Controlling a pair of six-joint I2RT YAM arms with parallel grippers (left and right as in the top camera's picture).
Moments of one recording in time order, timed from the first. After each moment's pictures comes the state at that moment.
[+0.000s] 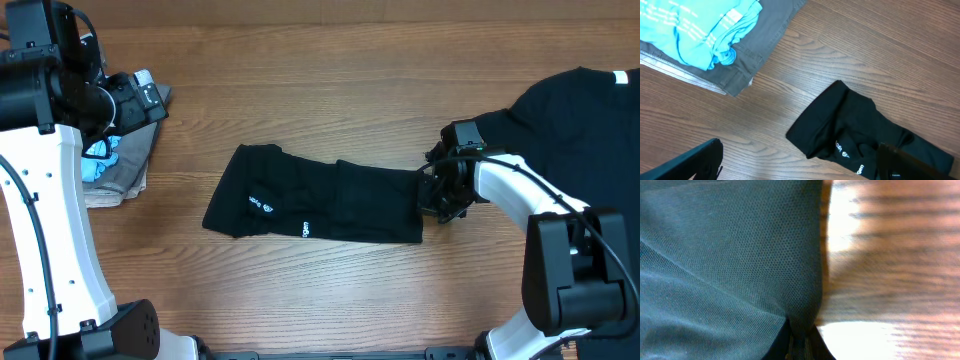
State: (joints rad) left arm 0.18 1.67 2.05 -1.51 0.04 -0.27; right arm 0.12 1.80 1.02 -0.74 -0.30 0.28
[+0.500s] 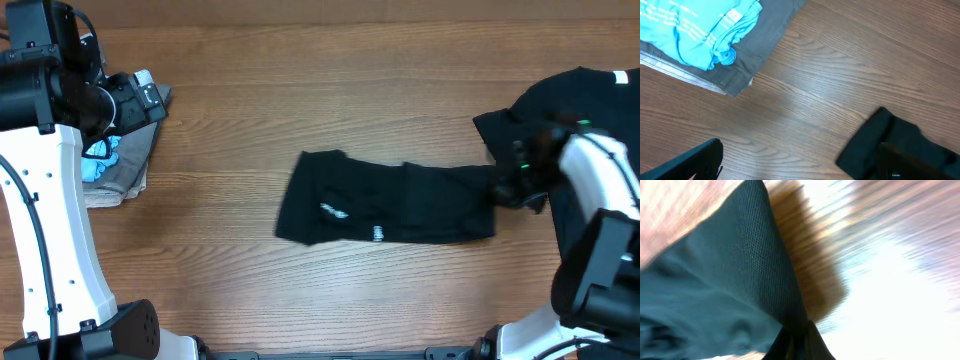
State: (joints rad) left arm 0.18 1.67 2.05 -1.51 0.04 -0.27; right arm -0.30 1.80 1.27 -1.12 -0.25 0.25
